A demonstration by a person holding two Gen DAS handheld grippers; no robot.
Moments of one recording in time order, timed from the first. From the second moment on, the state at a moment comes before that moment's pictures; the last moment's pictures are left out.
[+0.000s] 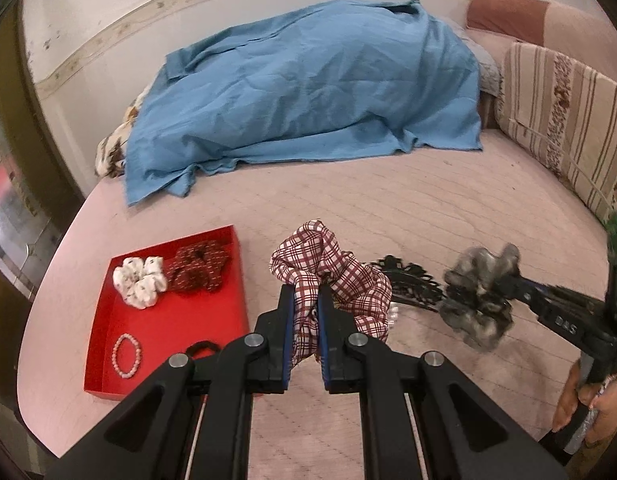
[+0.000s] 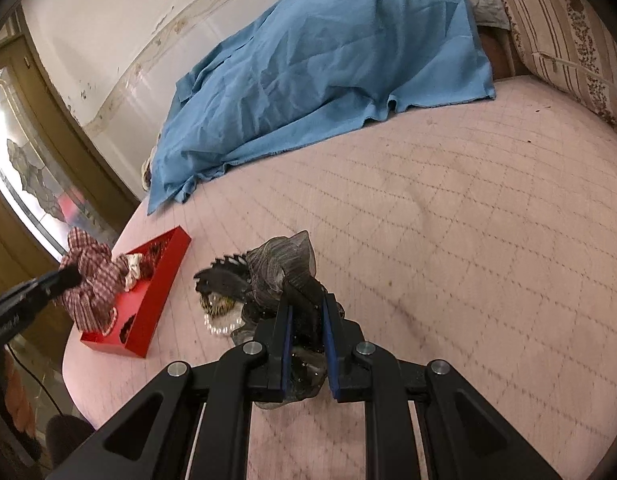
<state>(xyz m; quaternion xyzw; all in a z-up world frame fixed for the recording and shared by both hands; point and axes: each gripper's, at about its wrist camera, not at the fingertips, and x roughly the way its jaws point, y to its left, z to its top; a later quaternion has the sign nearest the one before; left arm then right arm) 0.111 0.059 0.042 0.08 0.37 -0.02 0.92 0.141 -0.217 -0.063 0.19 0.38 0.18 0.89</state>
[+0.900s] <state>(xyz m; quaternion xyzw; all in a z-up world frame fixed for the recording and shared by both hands) 0.129 0.197 0.025 0.01 0.36 0.02 0.93 0.127 -0.101 0.000 0.11 0.39 0.24 0.88</state>
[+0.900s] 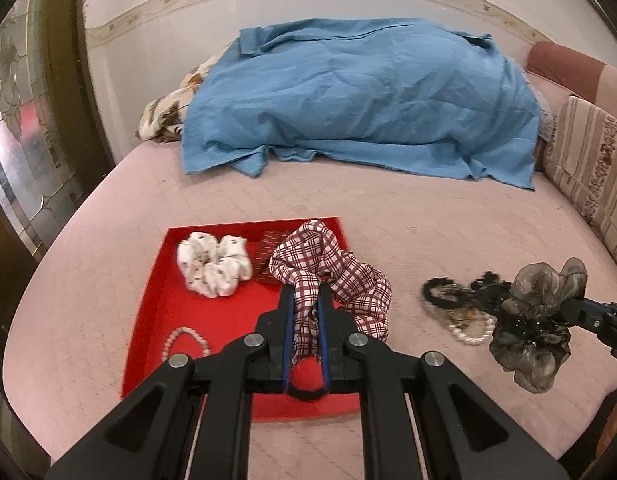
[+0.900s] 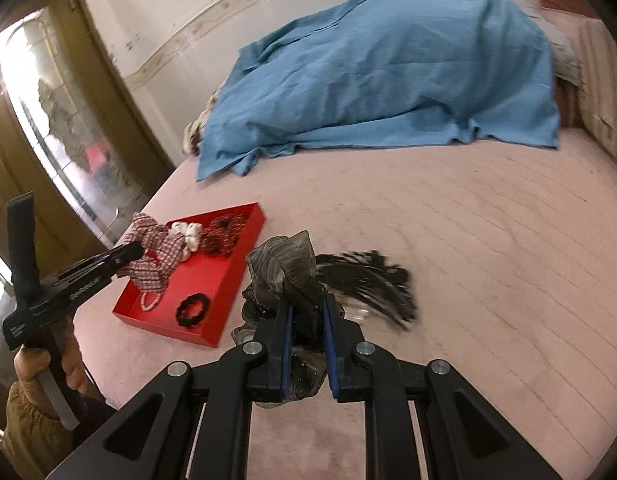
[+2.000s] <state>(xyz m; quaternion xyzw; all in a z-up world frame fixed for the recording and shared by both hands) 0.177 0.309 -0.044 -0.09 0.47 0.11 0.87 0.224 0.105 -0.032 -0.01 0.45 0.31 0.84</state>
